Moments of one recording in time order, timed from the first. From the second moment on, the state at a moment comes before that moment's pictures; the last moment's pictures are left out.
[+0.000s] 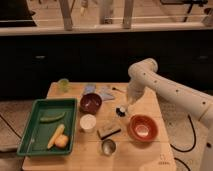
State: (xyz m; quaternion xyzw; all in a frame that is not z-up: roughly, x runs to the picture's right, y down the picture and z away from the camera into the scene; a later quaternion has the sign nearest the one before) arm 0.153 0.076 0.806 -0.26 -0.16 -0.39 0.87
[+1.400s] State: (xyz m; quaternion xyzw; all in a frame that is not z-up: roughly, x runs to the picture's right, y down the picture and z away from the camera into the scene) arm 0.105 0.072 0.782 -0.24 -0.19 -0.49 0.81
